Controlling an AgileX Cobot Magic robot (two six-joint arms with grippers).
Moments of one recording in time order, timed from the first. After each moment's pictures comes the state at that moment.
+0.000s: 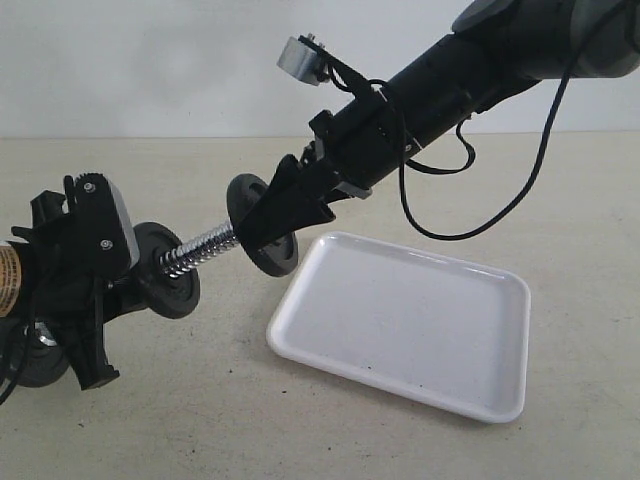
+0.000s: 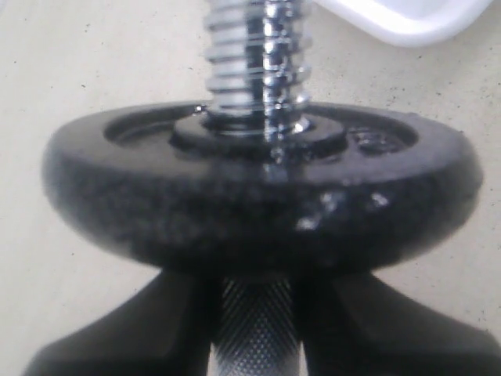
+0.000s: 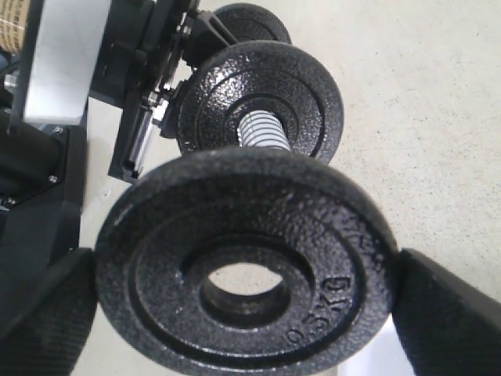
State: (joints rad) left arm -0.28 1.48 -0.54 1.14 -0.18 -0.26; right arm 0.41 1.98 -1.50 1.06 1.21 -1.21
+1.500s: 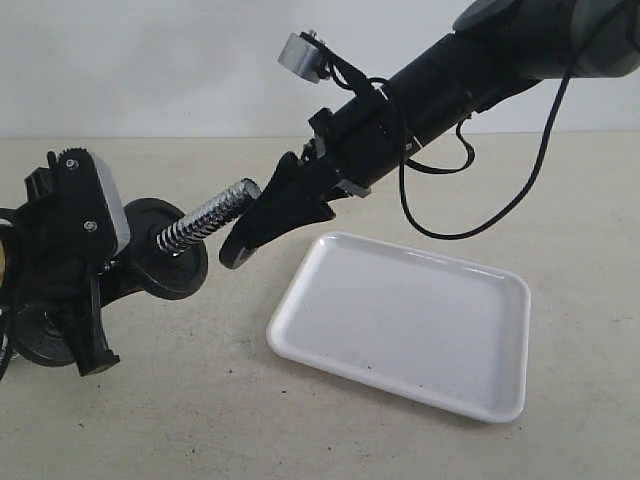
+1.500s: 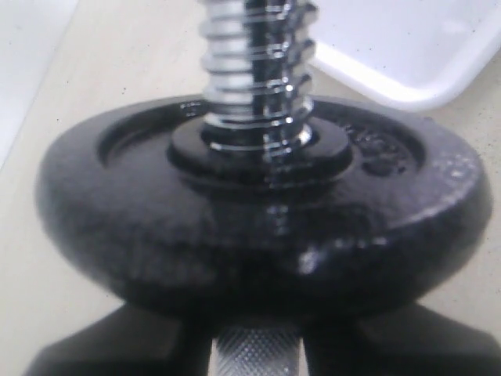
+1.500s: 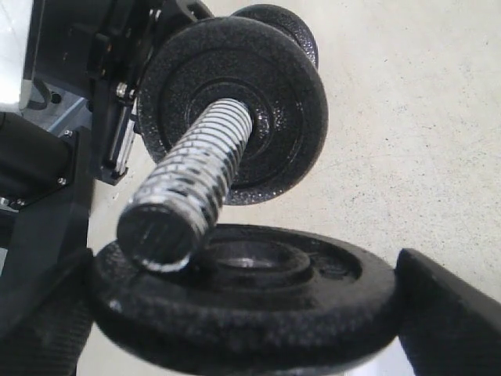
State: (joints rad) left arm -0.27 1.40 -0.53 1.21 -0.24 -0.32; right arm 0.40 1.98 -1.50 1.08 1.22 -1.22
